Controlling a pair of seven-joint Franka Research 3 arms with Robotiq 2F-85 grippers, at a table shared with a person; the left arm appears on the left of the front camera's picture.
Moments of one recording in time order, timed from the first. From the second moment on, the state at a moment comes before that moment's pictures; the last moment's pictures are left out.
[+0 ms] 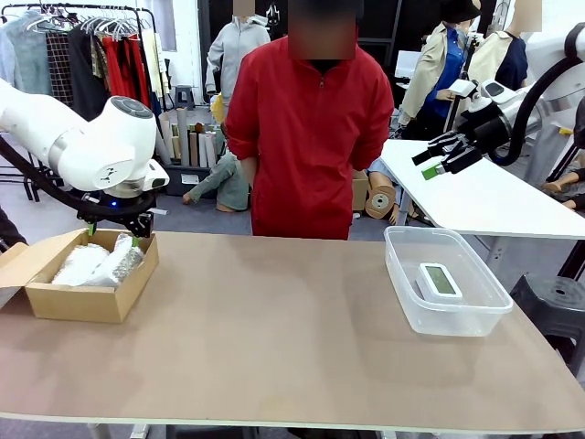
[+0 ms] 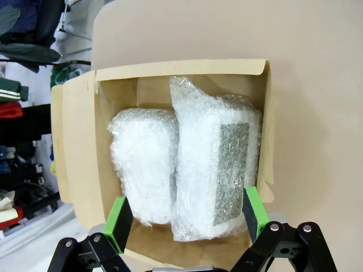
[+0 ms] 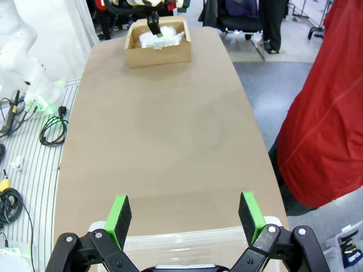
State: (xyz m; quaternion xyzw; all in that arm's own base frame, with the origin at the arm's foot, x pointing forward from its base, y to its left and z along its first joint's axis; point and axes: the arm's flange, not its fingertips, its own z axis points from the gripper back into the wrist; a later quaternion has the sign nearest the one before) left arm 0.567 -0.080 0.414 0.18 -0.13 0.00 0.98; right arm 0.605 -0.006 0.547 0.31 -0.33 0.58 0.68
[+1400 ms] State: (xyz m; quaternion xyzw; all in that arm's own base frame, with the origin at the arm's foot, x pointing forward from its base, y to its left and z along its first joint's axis) left arm 0.567 -0.080 0.414 0.18 -0.13 0.00 0.98; right arm 0.605 -0.006 0.547 0.31 -0.33 0.58 0.68
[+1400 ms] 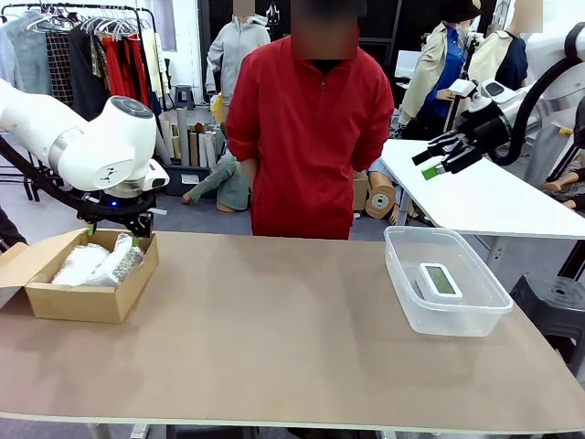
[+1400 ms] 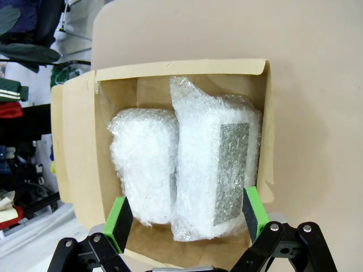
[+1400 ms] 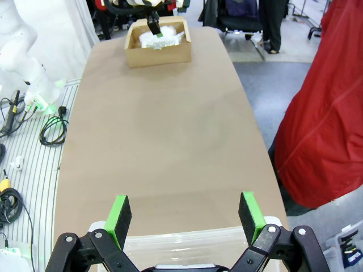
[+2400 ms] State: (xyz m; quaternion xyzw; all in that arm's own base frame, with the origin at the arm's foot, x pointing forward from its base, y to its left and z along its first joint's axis) left arm 0.560 -0.084 0.444 0.06 -0.06 -0.16 0.98; right arm 0.605 -0.006 0.547 0.31 -0.33 0.58 0.68
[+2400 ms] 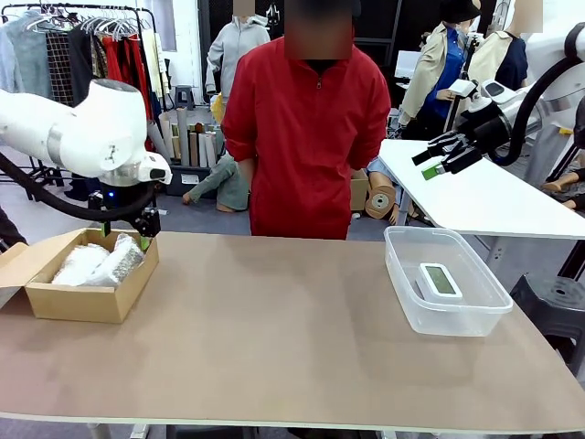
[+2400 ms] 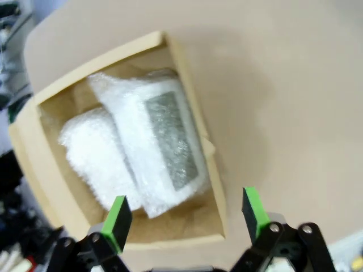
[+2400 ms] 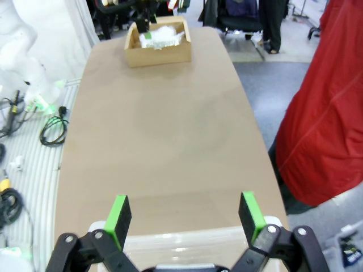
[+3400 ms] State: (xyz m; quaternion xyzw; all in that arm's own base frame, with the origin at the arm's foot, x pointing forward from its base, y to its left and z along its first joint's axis) left arm 0.600 -0.025 0.548 -0.35 -0.27 -0.45 0.77; right arm 0.605 -0.006 0.547 0.31 -0.33 0.58 0.68
